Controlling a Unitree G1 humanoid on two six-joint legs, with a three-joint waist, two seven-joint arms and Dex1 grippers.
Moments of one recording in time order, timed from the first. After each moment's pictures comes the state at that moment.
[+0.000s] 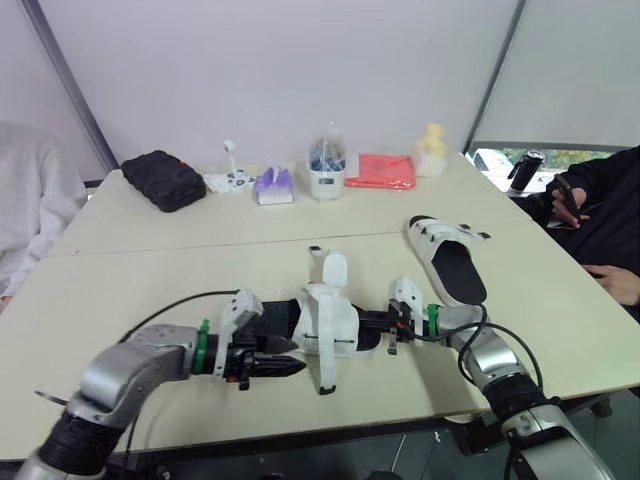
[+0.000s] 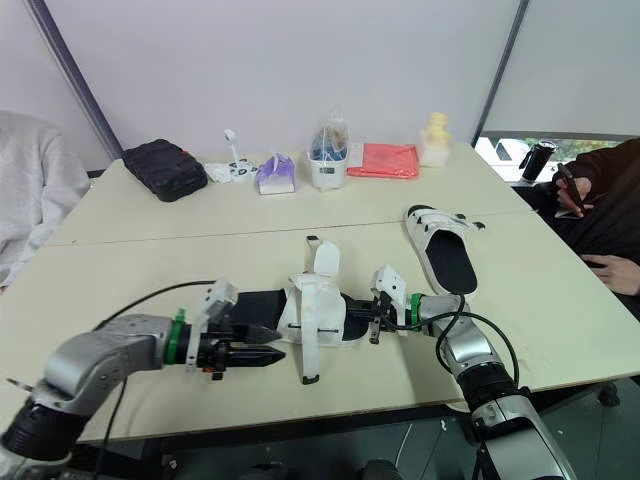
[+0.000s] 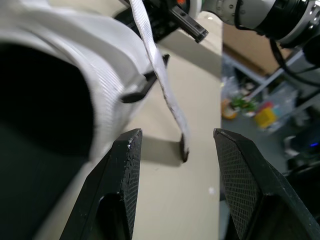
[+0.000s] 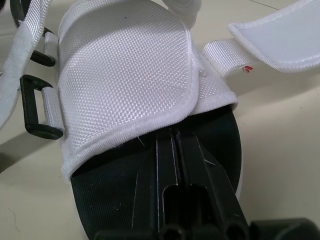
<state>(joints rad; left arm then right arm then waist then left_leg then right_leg) -0.29 0.65 -0.16 -0.26 -0.67 0.83 -1.00 -0.49 -0.46 0.20 0.47 0.20 0.00 1.13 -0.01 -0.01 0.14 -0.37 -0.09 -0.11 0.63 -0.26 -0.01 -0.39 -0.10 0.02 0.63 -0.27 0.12</state>
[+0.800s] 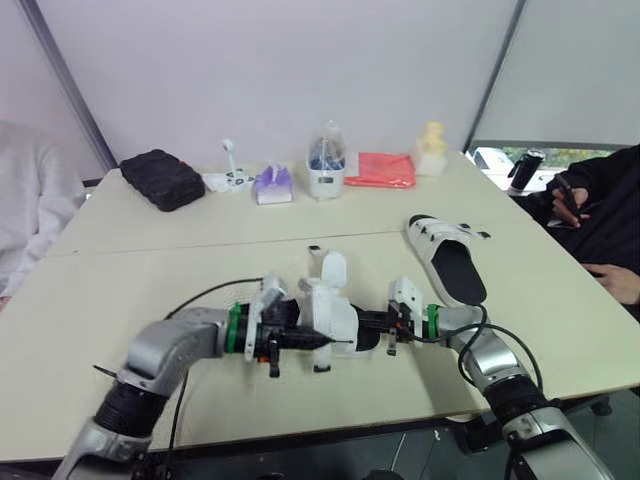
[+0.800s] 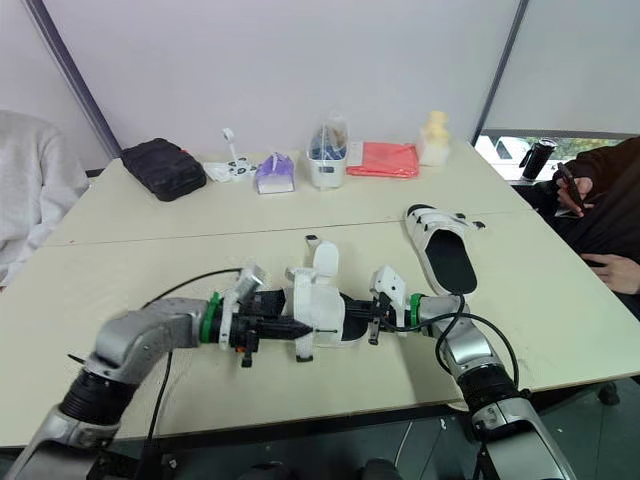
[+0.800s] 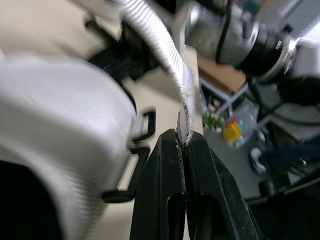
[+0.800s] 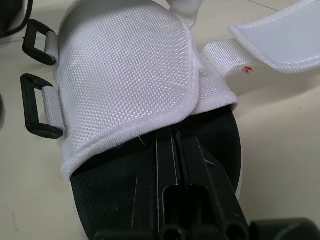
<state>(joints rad) -0.49 0.52 -0.09 -0.14 -0.76 0.97 -1.03 -0.48 -0.46 0.20 0.43 0.20 0.01 1.12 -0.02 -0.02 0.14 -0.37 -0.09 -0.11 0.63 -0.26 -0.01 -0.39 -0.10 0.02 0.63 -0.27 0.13</state>
